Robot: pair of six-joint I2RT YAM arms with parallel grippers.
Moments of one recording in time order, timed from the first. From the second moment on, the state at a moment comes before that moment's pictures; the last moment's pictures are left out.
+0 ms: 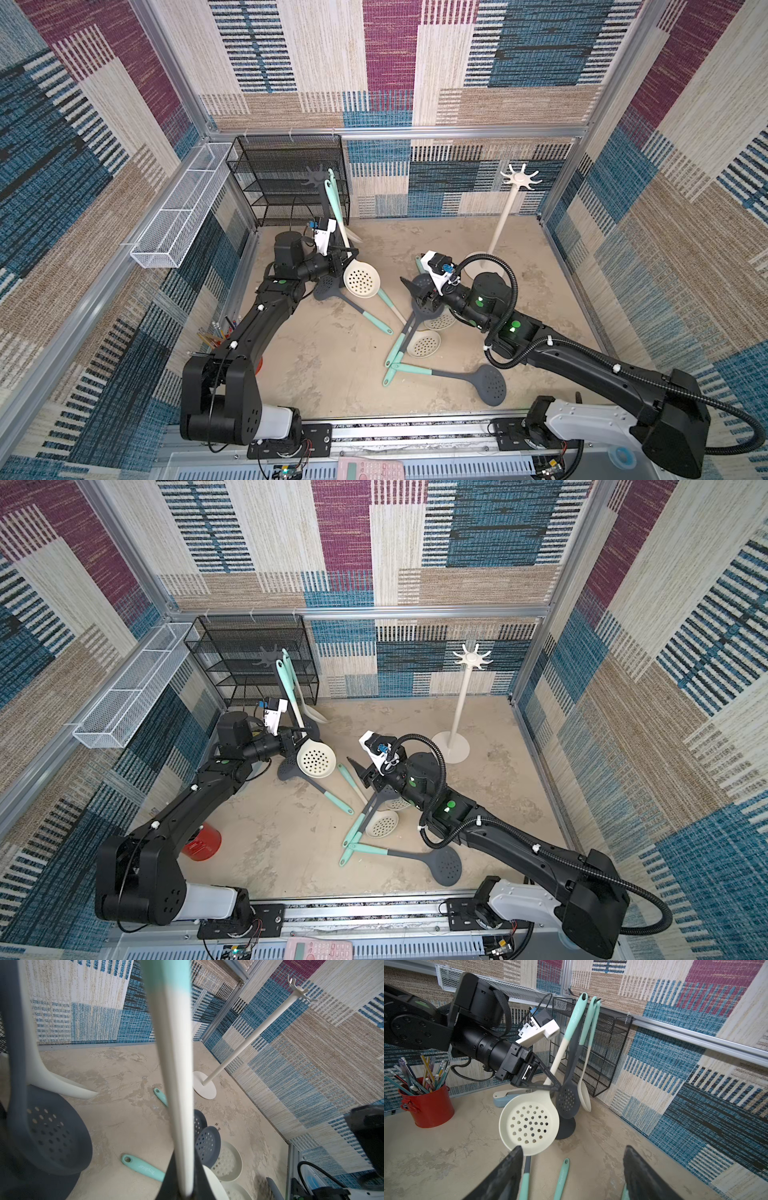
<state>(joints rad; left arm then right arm) -0.11 1.41 1.00 0.05 0.76 -0.28 0.83 1.15 0.85 0.27 0.03 -0.19</state>
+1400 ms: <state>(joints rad) -0.11 0.97 0.86 -0.54 0.34 -0.10 0.78 1.21 0.77 0.15 0.20 0.16</state>
